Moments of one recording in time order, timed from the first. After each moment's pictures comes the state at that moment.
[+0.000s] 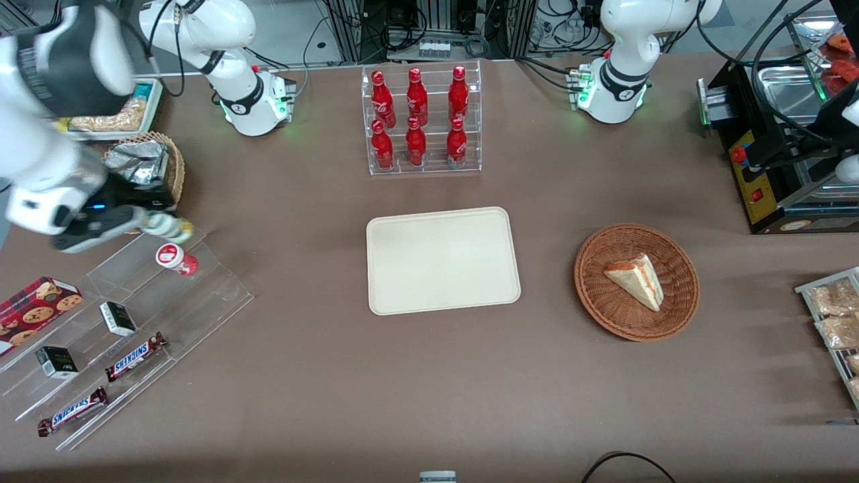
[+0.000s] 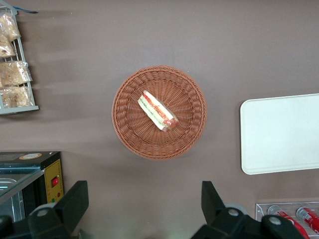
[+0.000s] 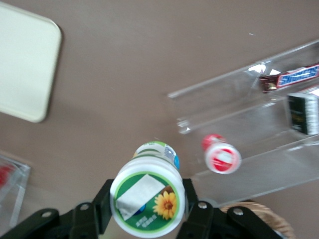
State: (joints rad) arm -0.01 -0.10 0.13 -1.91 0.04 1.75 -0.22
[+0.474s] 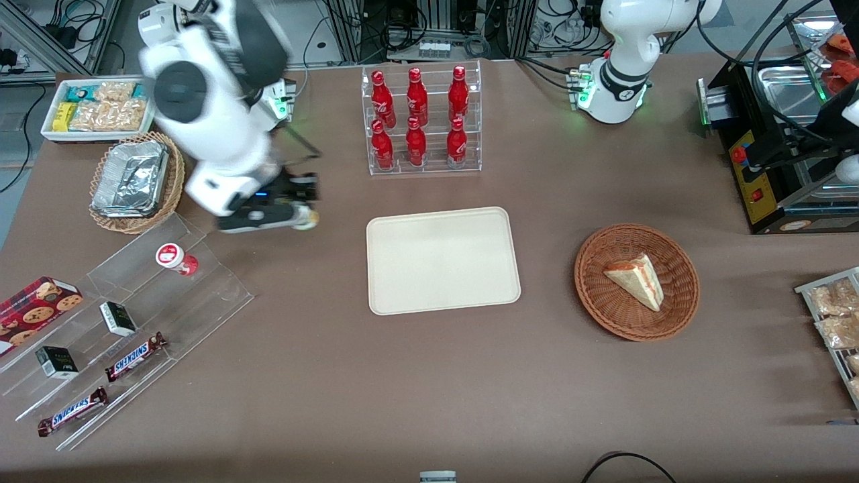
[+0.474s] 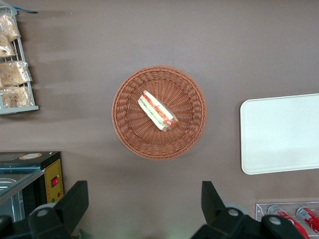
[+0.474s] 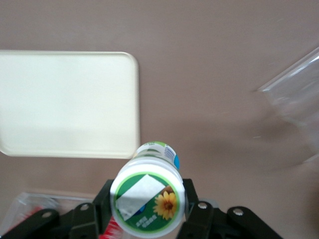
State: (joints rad) arm 0.29 0.12 0.26 -1.73 0.05 1.79 0.52
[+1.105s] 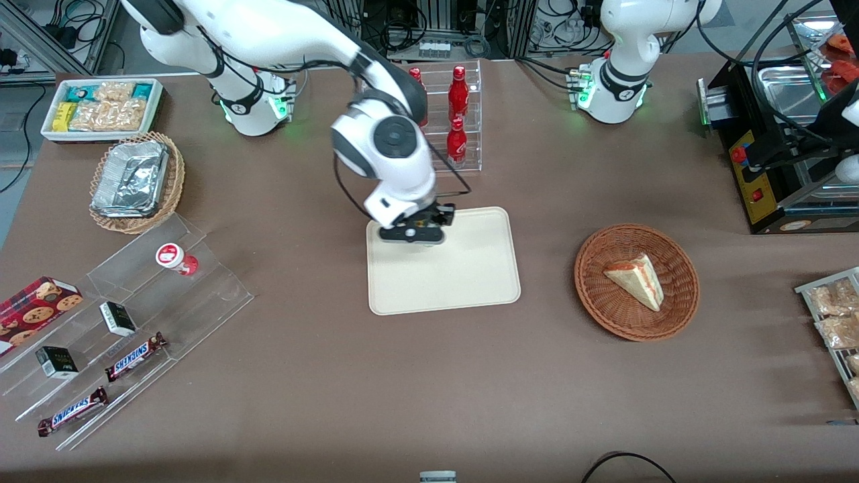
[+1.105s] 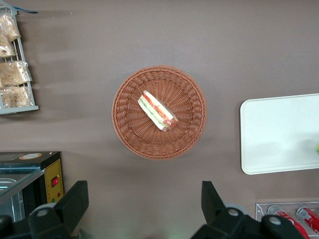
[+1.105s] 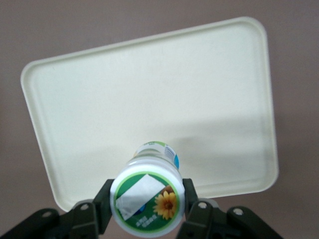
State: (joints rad) arm 0.61 0.54 0.26 -1.62 -0.08 2.19 1.00
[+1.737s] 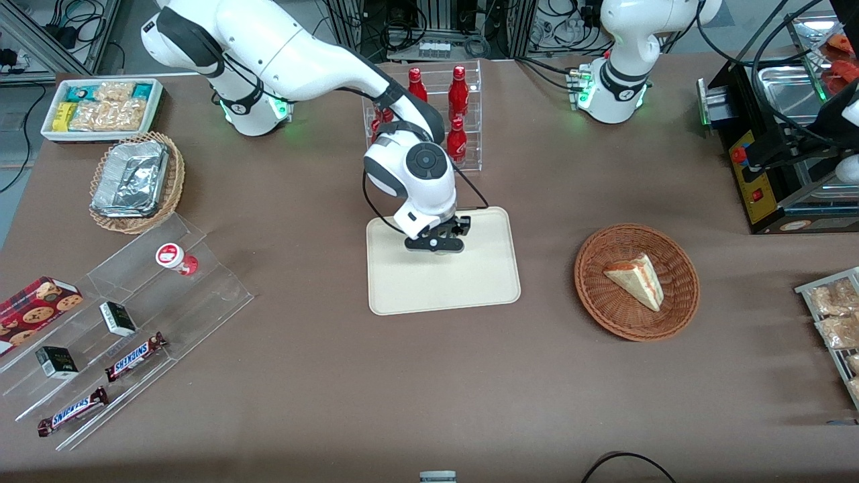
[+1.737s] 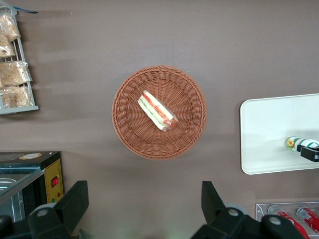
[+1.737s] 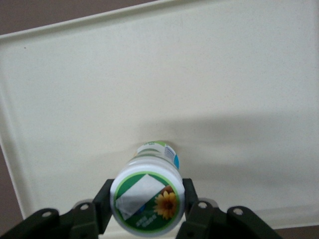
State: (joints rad) arm 0.65 0.68 0.24 -1.60 -0.13 2.31 1.04
